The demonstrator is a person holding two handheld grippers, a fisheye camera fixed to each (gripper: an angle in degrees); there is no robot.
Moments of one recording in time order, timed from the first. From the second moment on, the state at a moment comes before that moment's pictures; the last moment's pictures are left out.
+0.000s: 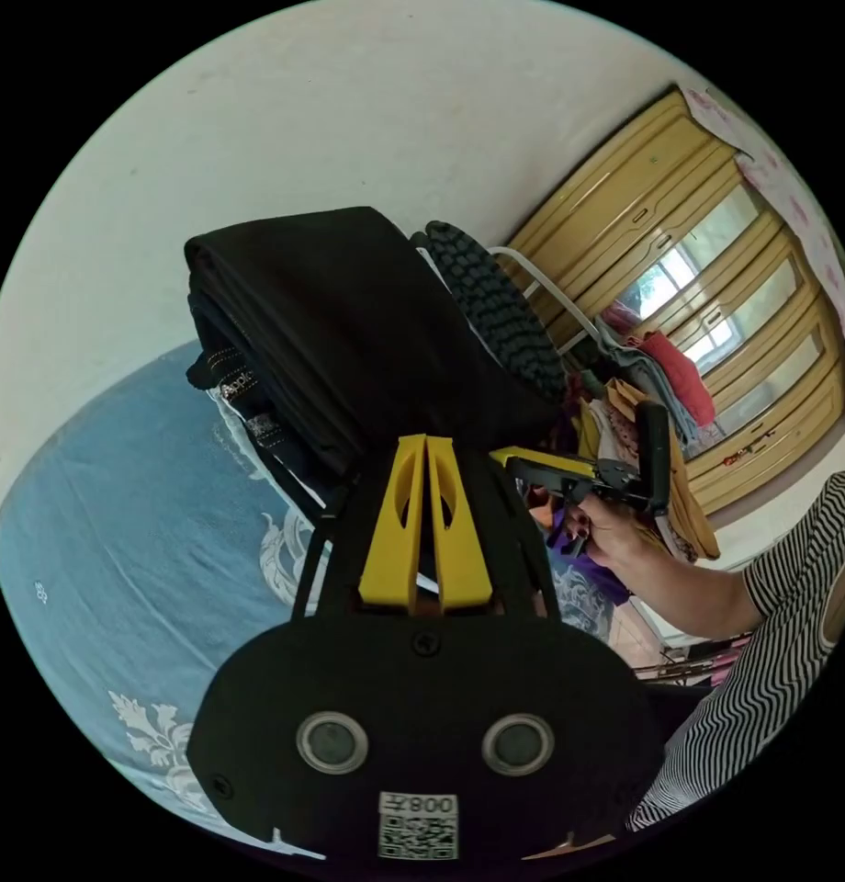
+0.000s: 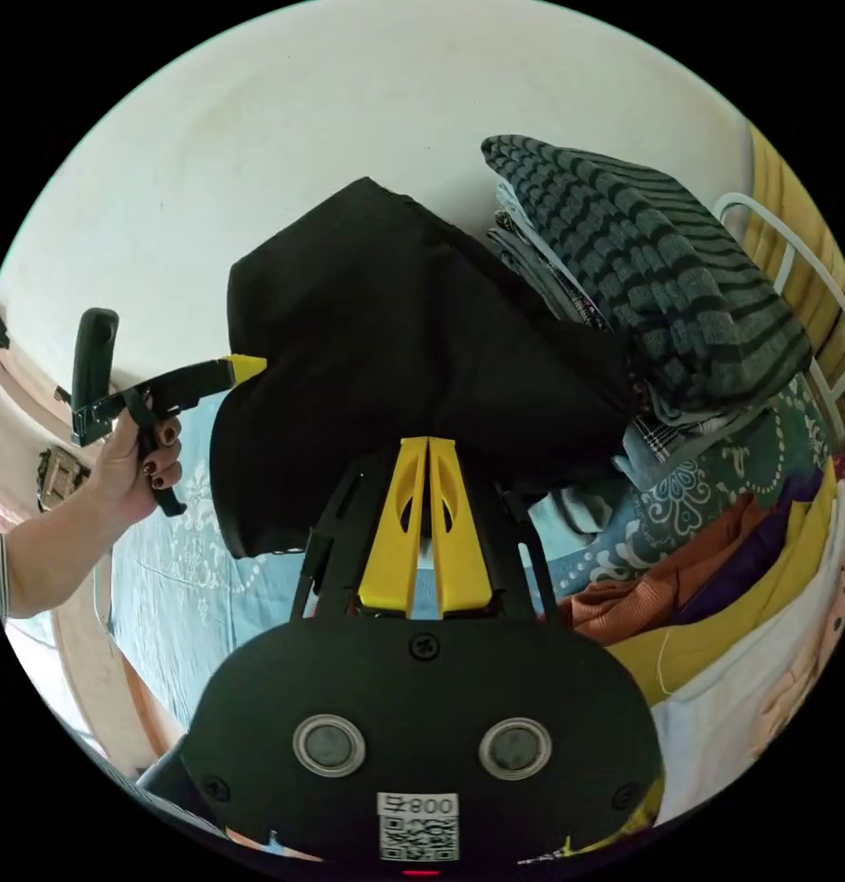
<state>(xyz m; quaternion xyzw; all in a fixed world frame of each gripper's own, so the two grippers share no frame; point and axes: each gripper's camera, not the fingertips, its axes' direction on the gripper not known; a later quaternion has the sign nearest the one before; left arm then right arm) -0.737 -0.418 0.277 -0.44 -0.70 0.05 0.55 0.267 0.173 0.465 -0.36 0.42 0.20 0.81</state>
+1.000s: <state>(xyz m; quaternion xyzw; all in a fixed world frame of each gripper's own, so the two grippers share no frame) -0.621 -0.250 0.288 -0.47 -0.72 0.16 0.48 0.434 -0.071 0.386 -0.38 0.52 0.04 0.77</state>
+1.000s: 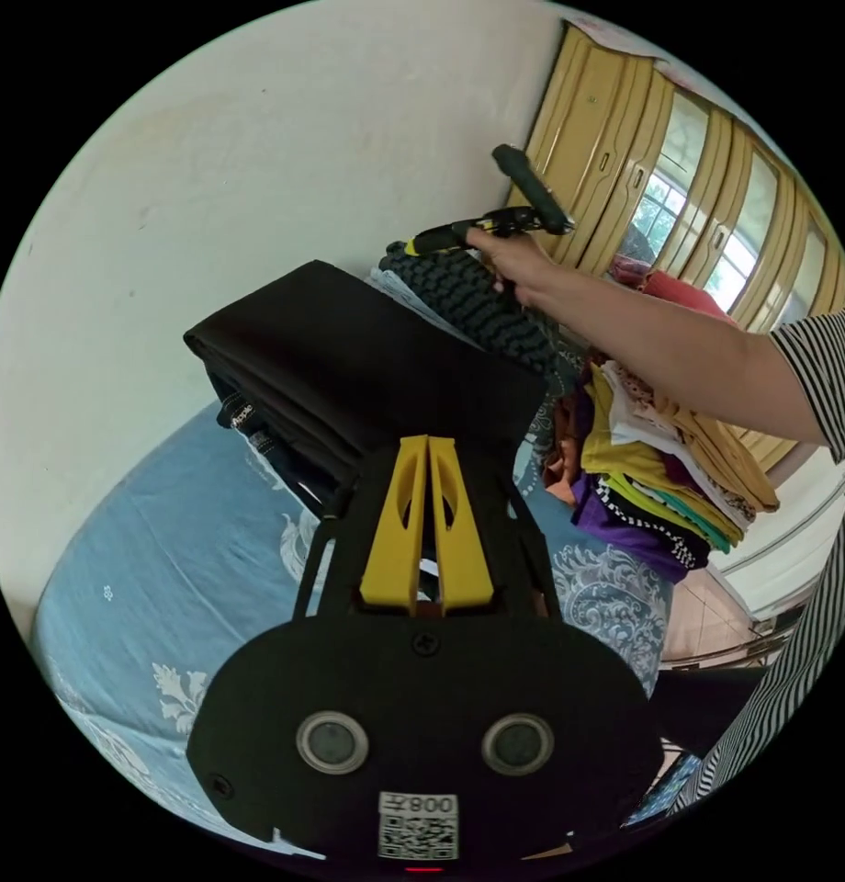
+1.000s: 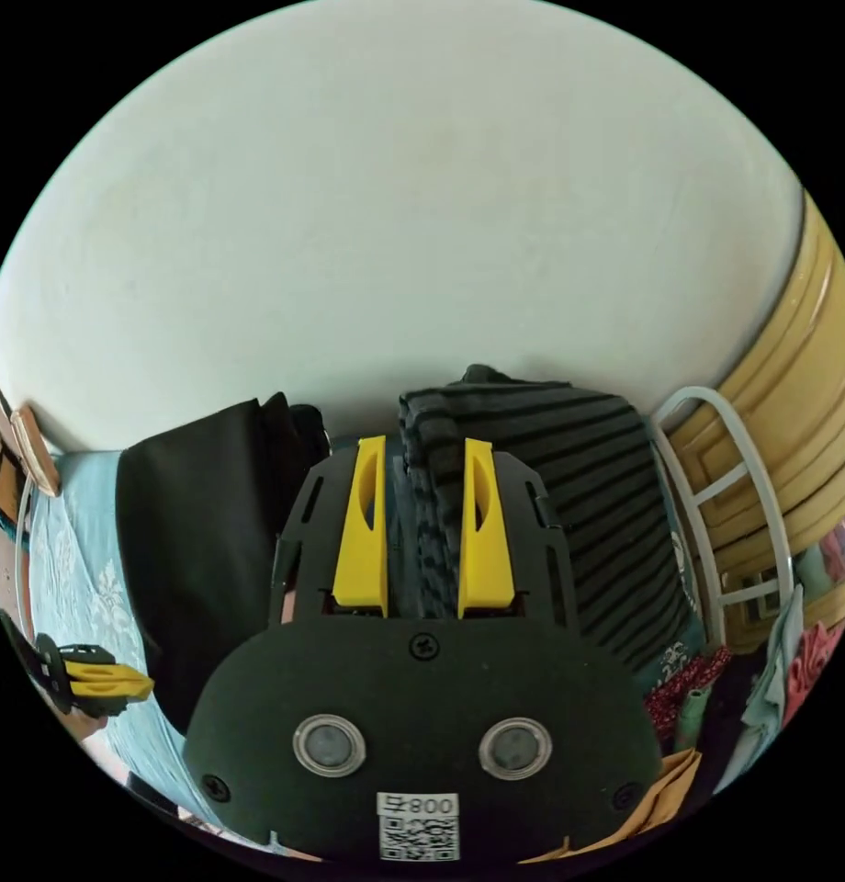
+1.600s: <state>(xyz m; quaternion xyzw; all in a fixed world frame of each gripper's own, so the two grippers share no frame) -0.465 -0.158 0.181 -0.43 -0.73 0.04 0.54 0.423 -0.173 0.158 -0.20 0.44 0.21 0.85</state>
